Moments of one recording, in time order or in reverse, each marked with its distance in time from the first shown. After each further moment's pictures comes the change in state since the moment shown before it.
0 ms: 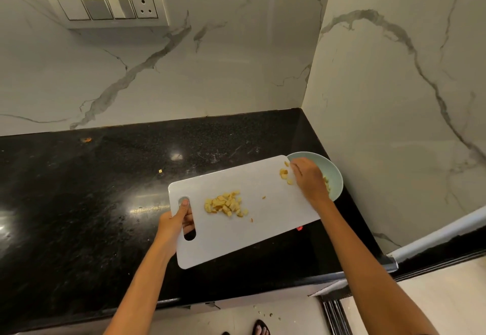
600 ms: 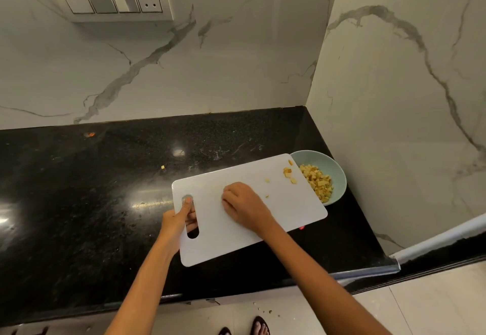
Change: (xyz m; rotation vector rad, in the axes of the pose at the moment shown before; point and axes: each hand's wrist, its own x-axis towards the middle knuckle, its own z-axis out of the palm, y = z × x) left_hand 0.005 -0.005 0.001 -0.010 0.032 -0.012; right_hand -0.050 -0.102 0.076 0.084 -0.162 -0.620
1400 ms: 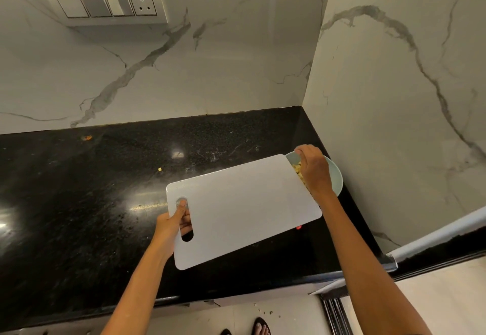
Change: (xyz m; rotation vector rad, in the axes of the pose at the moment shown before) left_hand -0.004 -0.001 -0.003 0.018 -0.012 0.040; right_hand -0.022 0.107 -0.100 -0.180 0.300 0.518
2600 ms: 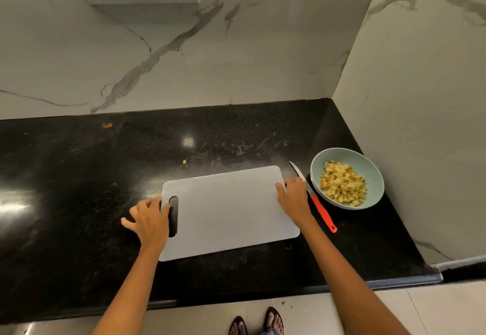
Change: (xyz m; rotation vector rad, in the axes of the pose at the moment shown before) left_hand 0.089 -0.024 -0.097 1.142 0.601 0.328; right_hand -0.049 -0.075 0.104 -0.019 -0.438 0.432
